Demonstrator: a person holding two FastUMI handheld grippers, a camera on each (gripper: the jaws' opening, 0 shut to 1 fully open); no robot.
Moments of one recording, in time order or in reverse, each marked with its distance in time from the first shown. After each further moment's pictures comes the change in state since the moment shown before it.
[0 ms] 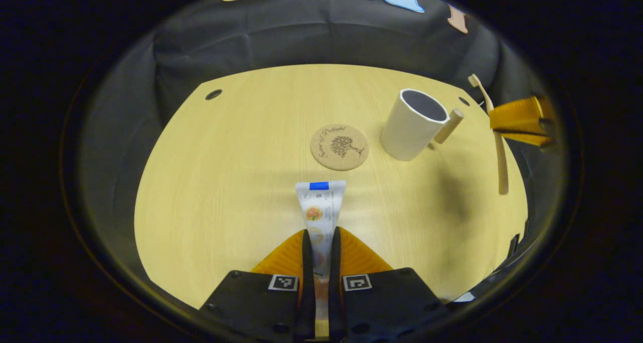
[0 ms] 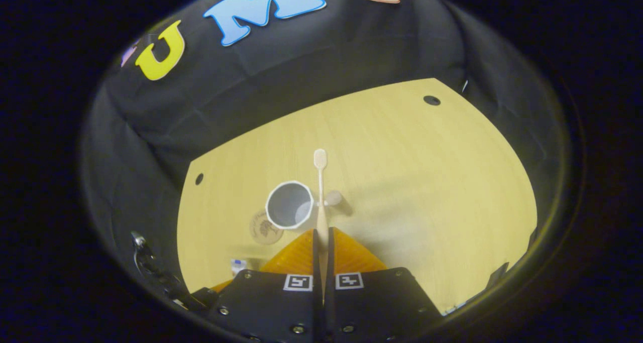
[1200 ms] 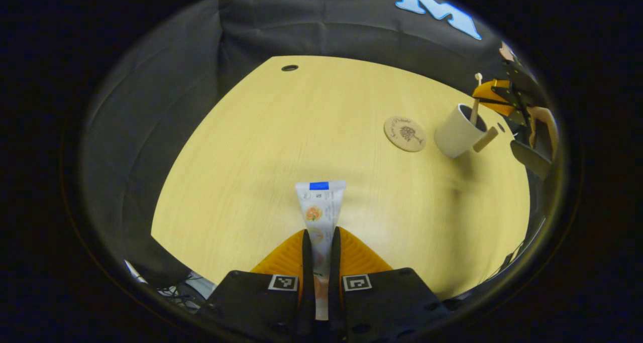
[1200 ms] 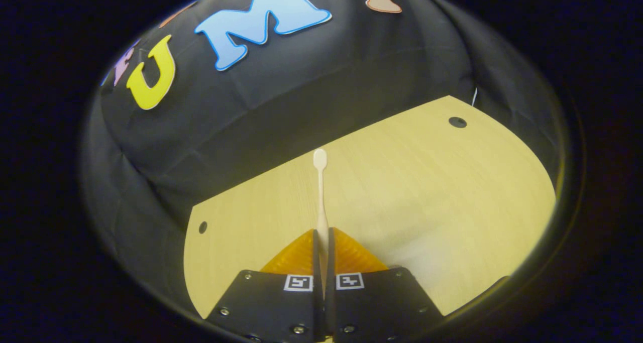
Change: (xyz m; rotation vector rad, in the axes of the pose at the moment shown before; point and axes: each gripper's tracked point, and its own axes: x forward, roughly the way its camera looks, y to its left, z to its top) left arm -0.104 0.104 -0.081 -0.247 0.029 0.162; right arm 0.087 0.047 0.057 0.047 -0.193 0.007
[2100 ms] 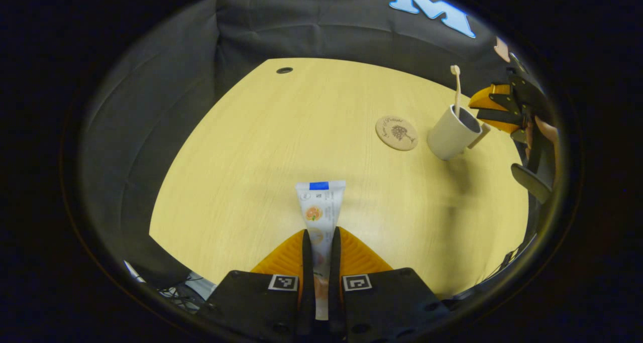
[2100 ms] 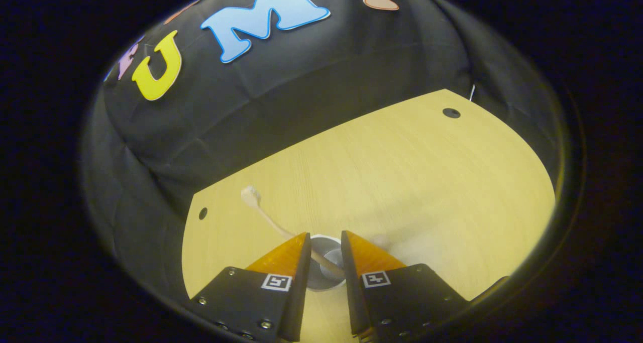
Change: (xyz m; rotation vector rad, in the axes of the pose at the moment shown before) left arm 0.001 -0.025 0.010 0.023 -0.019 -0.022; right arm -0.031 -0.014 -0.028 0.004 0.027 0.016
